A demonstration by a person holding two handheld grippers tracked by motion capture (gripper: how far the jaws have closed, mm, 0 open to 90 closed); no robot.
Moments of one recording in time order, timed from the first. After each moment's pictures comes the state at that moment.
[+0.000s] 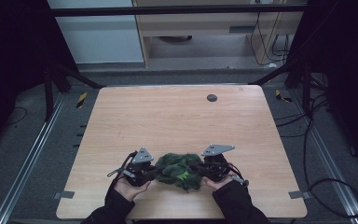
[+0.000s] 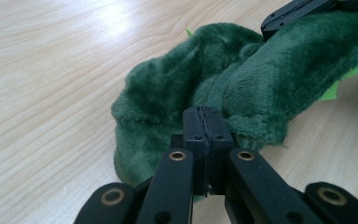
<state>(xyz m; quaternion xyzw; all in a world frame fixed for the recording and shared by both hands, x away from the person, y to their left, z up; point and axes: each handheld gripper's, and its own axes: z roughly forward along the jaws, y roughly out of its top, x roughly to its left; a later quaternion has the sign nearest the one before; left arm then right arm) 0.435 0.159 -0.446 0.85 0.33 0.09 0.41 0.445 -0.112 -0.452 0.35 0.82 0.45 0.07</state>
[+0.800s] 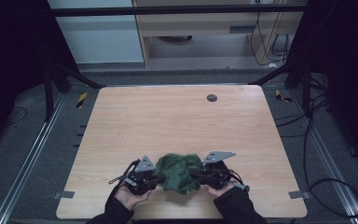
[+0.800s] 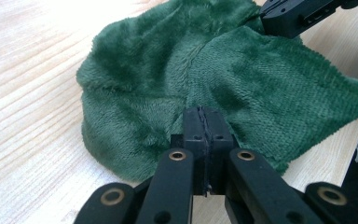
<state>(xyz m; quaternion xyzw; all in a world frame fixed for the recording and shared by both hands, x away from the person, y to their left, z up) 0.418 0.154 -0.458 0.86 0.33 0.07 0.39 0.429 -0.113 -0.460 0.35 0.83 0.44 0.05</state>
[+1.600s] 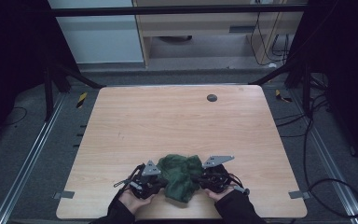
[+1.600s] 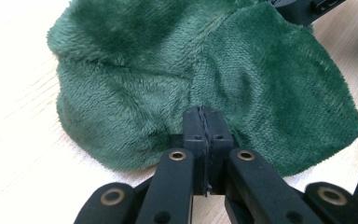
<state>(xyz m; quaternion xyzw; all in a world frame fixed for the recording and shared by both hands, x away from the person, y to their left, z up) 0.415 0.145 -0.475 0.87 0.33 0.07 0.35 0.425 -0.116 -0.476 0.36 0.83 0.42 0.04</state>
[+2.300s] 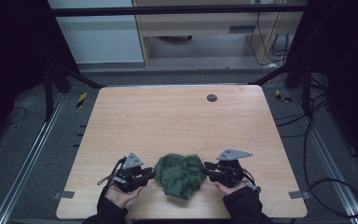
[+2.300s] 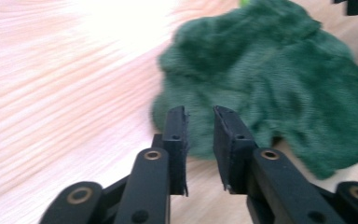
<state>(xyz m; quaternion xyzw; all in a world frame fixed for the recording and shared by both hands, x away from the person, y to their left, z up) 0.424 0.191 -0.453 0.83 0.39 0.12 0.39 0.429 -0.151 -0.455 0.39 0.79 0.46 0.10</state>
